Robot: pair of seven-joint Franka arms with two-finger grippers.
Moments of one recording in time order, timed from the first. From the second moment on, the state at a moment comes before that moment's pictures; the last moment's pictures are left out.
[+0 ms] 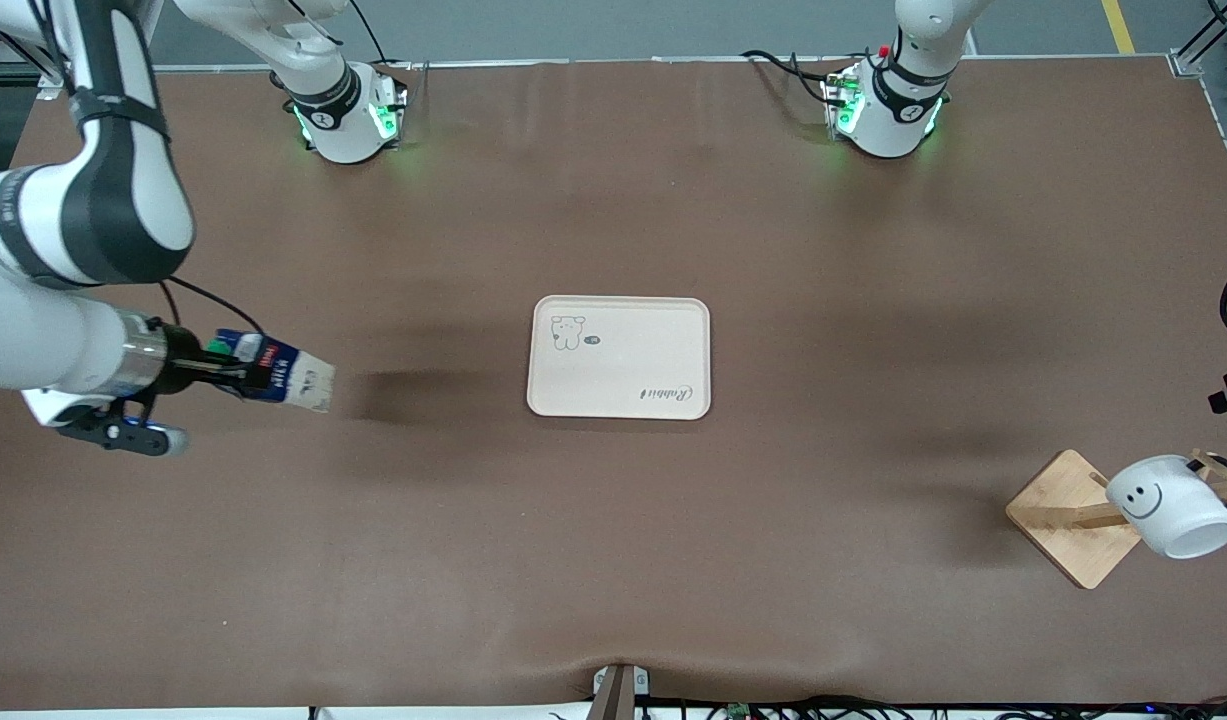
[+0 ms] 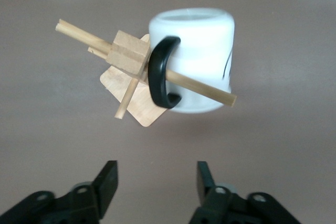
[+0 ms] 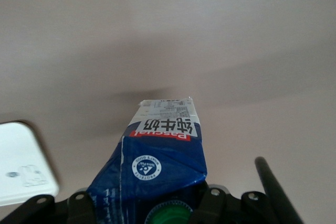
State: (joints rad) left arm 0.73 0.40 -0.56 -1.40 0.11 1.82 0.23; right arm 0.04 0.34 0.00 -1.50 0.05 1.62 0.22
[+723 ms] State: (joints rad) left arm 0.72 0.27 -0.72 -1.39 0.11 1.59 -0.17; right arm -0.18 0.17 0.00 -2.02 0.02 2.04 -0.11
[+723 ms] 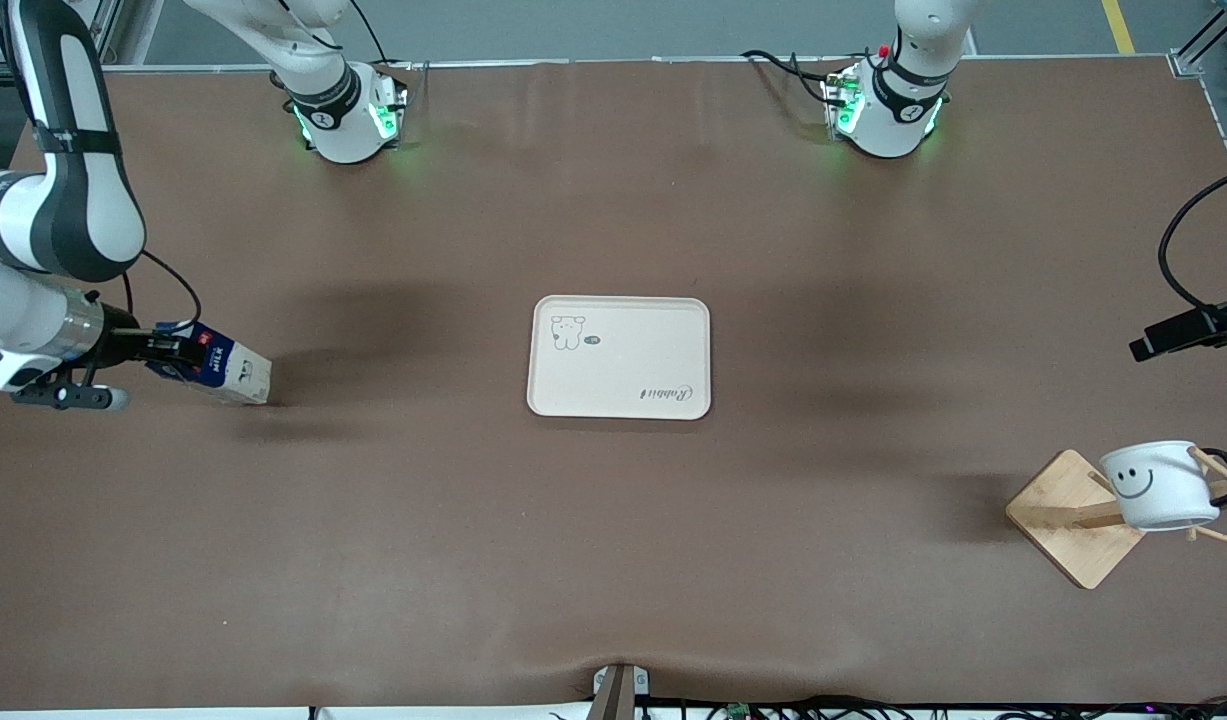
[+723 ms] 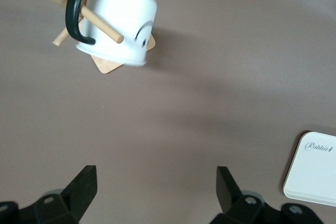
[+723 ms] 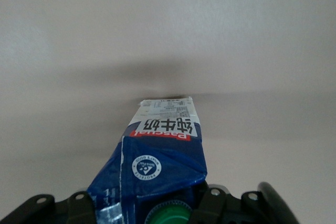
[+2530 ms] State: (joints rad) left arm 0.73 0.23 -0.72 -1.38 0.11 1.57 -0.16; right arm -0.16 0.13 0.02 -1.91 0.02 1.86 -0.11
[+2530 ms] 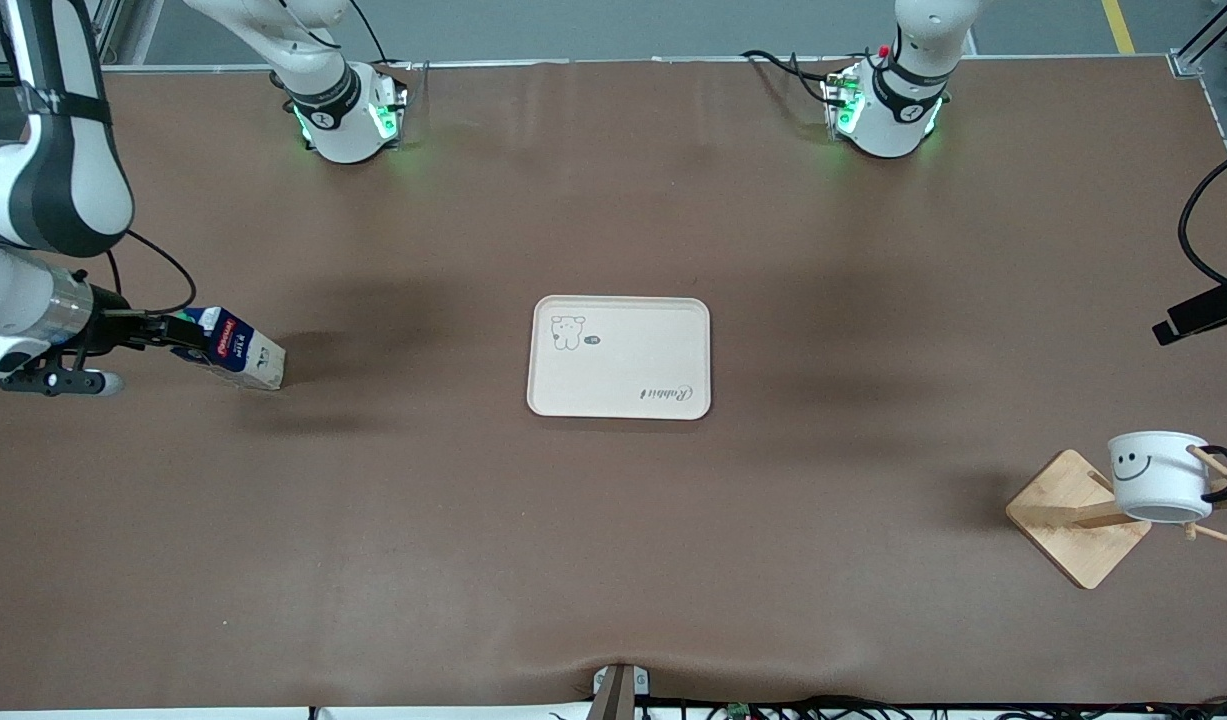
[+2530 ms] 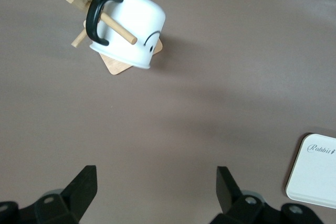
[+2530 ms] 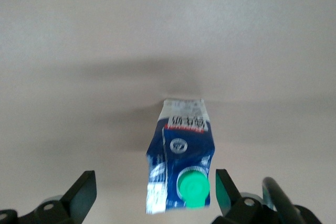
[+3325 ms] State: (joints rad) left arm 0.73 0.23 -0.72 -1.35 0.11 1.57 -0.16; right arm -0.13 0.26 0.02 -1.38 -0.06 1.49 -0.11
